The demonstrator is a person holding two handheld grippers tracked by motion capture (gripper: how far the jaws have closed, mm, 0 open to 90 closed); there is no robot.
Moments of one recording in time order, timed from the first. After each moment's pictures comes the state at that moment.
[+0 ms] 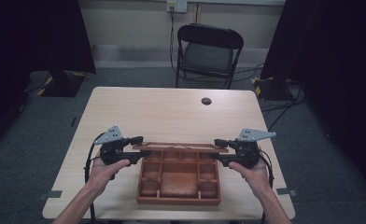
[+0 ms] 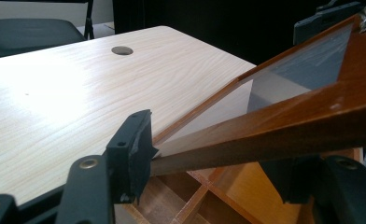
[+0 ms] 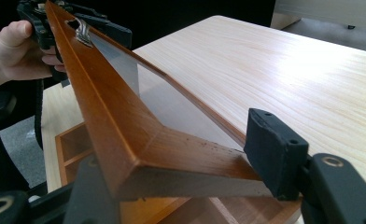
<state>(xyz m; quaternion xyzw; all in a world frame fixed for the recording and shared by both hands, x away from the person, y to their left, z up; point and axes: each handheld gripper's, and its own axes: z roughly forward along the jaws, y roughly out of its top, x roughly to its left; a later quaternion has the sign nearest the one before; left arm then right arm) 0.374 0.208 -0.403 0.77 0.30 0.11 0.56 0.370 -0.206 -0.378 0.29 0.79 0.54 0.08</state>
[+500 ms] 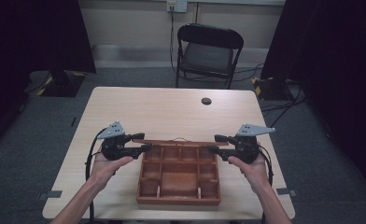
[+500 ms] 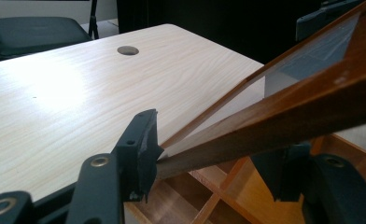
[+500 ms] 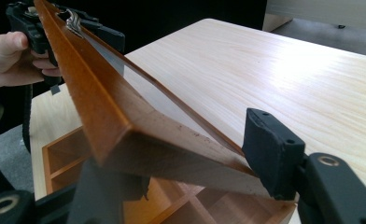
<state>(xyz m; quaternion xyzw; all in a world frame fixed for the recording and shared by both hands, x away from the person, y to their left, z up) 0.385 0.205 -0.397 0.77 0.31 0.11 0.55 0.383 -0.205 -0.375 0.30 0.78 0.54 0.09</state>
